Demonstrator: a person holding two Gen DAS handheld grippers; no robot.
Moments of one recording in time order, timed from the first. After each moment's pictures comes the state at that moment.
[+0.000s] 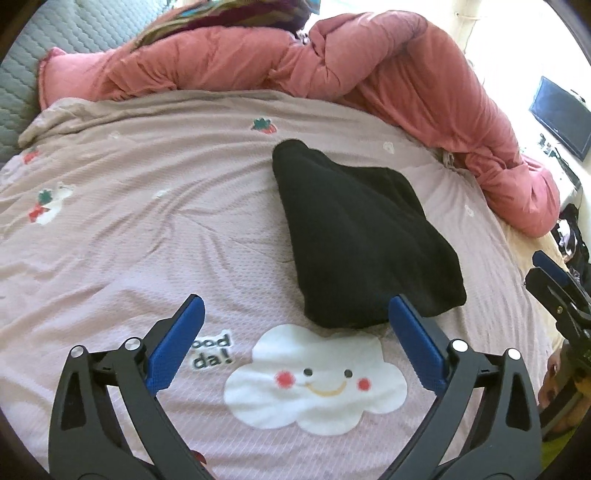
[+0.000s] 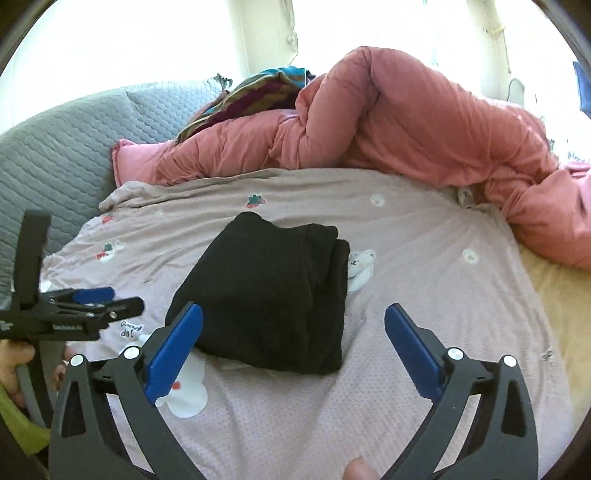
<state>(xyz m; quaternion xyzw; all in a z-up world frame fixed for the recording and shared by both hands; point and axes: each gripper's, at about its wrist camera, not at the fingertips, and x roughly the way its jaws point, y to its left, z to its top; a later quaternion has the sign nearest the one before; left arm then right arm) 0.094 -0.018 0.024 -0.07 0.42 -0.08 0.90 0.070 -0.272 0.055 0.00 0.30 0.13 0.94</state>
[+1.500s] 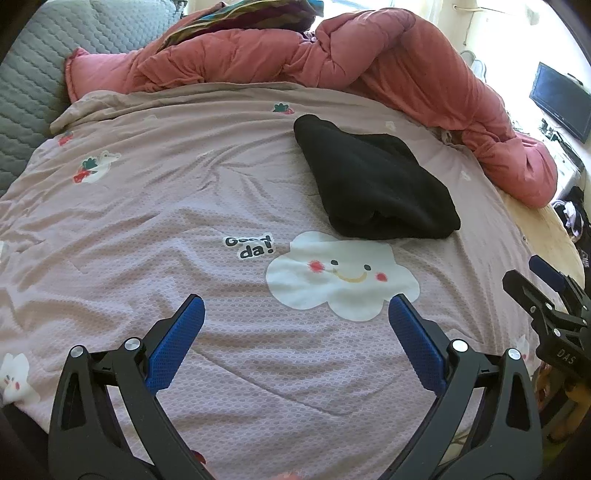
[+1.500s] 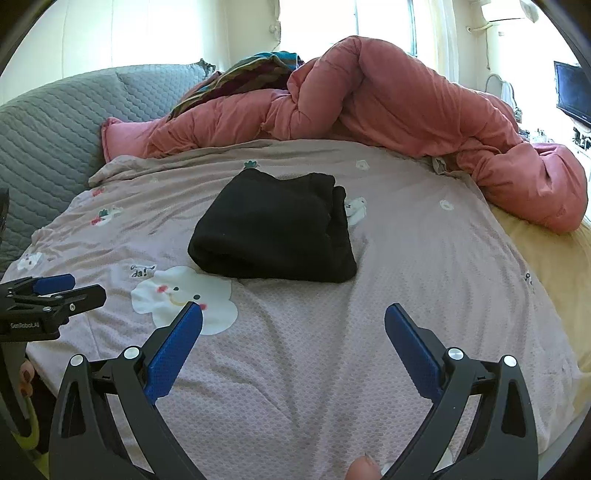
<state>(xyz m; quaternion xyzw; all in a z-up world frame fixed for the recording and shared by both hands) 0.002 -0.004 0.013 -0.05 0.42 -0.06 0.90 -0.012 -0.236 0.019 -0.01 0.33 0.08 0.94</state>
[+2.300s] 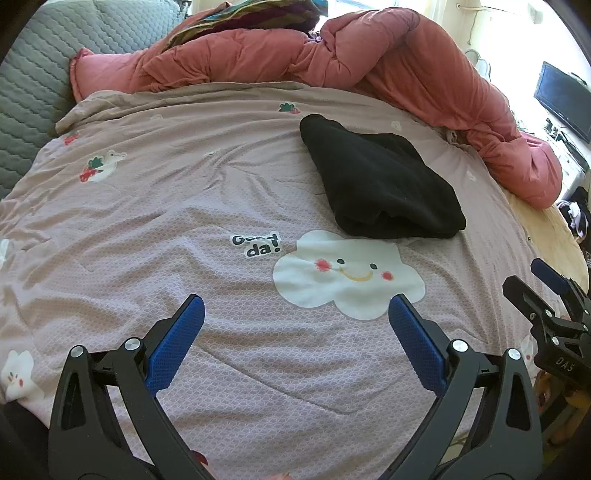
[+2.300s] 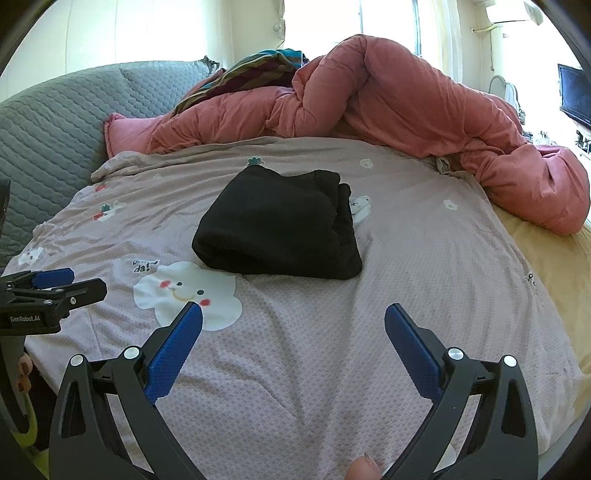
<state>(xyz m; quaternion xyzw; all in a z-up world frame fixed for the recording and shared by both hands) 0.001 -0.001 0.013 -0.05 0.42 -0.05 0.90 -0.014 -0.233 0.015 -0.01 0.33 0.09 0.94</state>
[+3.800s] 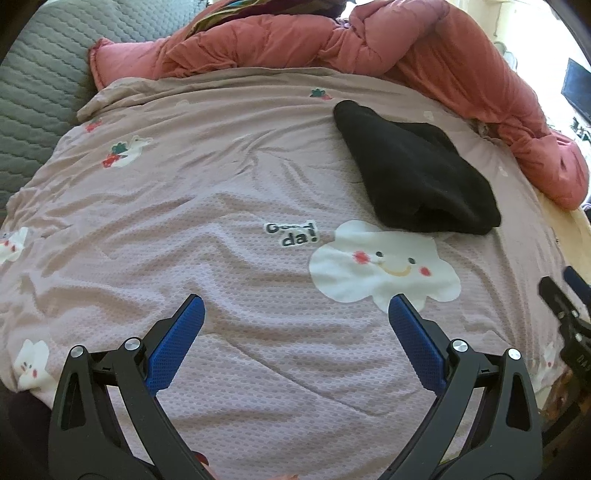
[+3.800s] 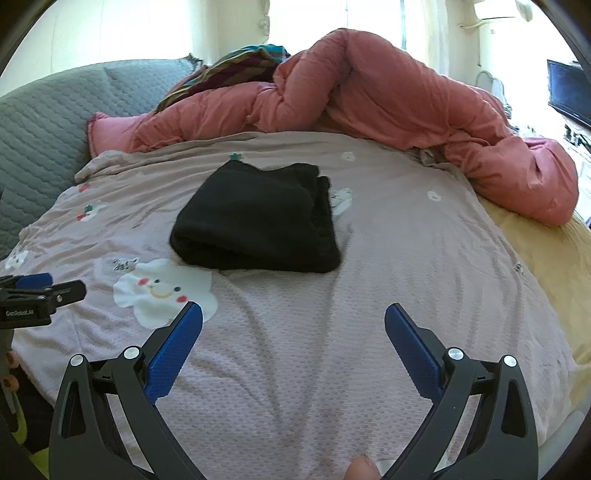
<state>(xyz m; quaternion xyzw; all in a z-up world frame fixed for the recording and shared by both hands) 0.011 0.010 0.003 -0.03 0.45 0.02 0.89 -0.010 -0.250 0.008 -0.01 0.34 0.04 0.94</state>
